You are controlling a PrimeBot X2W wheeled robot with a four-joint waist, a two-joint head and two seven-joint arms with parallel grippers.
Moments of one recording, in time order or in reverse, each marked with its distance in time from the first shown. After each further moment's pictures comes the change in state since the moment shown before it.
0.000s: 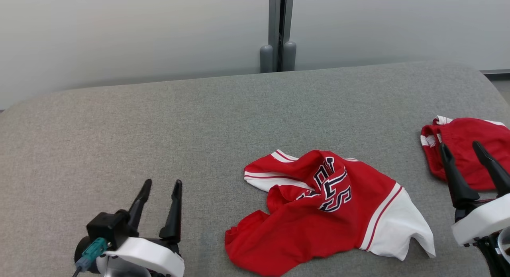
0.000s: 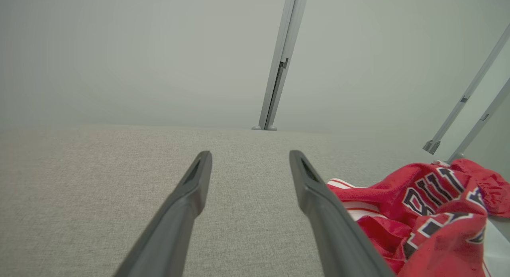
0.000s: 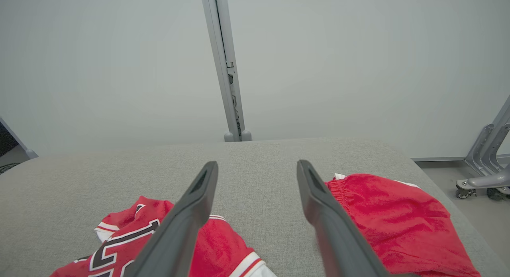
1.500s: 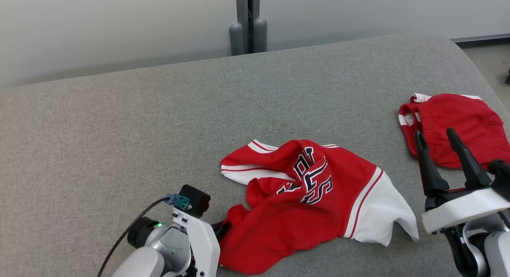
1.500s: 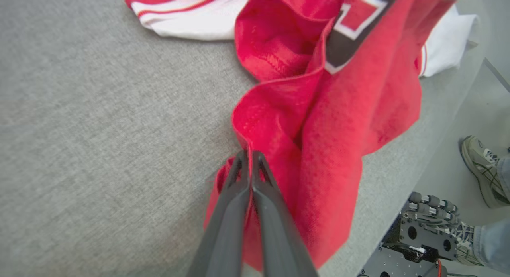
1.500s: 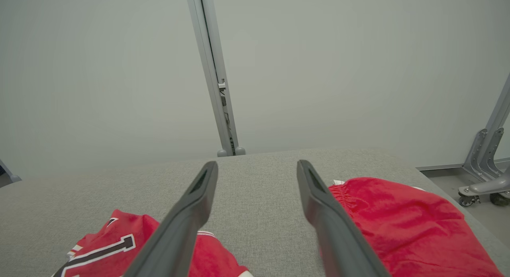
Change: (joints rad) left arm -0.239 0.158 -0.455 0.162 -0.247 -0.081 0.639; right arm -0.112 0.025 0.133 0.217 -0.017 0.000 -0.323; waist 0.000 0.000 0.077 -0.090
